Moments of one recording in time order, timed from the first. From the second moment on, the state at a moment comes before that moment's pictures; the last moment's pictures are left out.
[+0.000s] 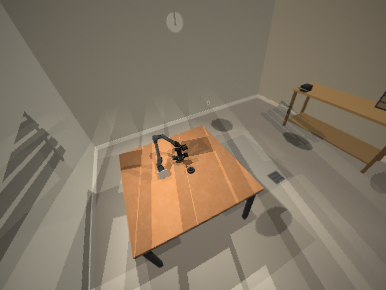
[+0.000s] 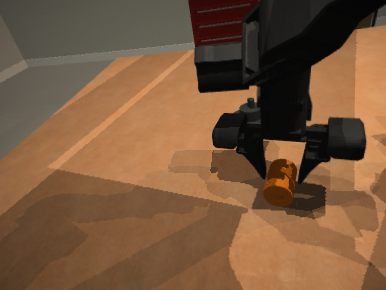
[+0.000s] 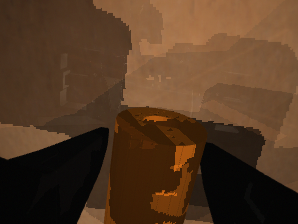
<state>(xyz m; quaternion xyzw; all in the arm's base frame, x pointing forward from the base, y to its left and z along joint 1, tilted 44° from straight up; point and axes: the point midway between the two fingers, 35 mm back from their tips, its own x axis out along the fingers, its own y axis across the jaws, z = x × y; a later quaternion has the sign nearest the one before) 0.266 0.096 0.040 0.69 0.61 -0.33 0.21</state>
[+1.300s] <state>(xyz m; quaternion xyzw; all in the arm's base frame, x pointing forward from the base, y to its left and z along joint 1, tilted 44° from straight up) 0.269 0.100 0.061 0.62 0.57 -0.45 0.31</state>
